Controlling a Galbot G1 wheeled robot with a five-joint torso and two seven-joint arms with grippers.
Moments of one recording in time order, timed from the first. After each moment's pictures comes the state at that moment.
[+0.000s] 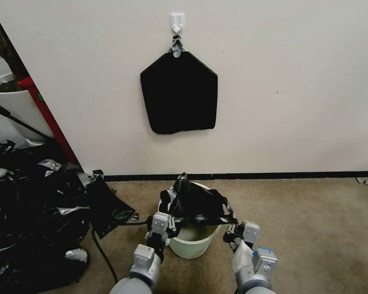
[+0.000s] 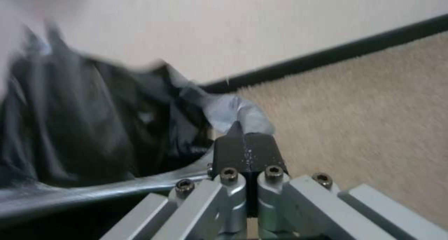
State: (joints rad) left arm 1.52 -0.98 0.05 -2.24 -0.27 0.25 -0.52; right arm -1.59 1.08 -0.04 2.24 0.51 -0.17 0.85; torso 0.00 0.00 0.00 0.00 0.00
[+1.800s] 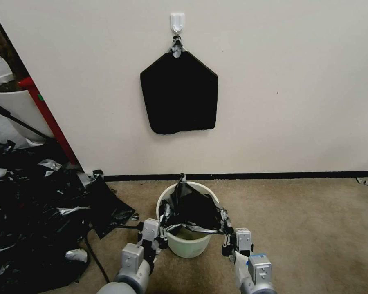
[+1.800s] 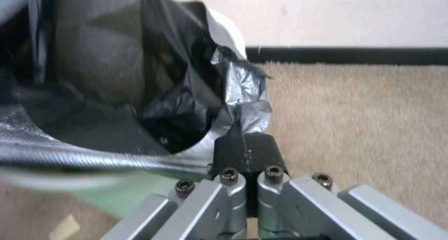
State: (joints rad) left arm 1.57 -0.85 0.05 -2.32 -0.56 0.31 -0.67; right arm -1.65 1.00 -0.06 2.25 0.39 -0.31 0.69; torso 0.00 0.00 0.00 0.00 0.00
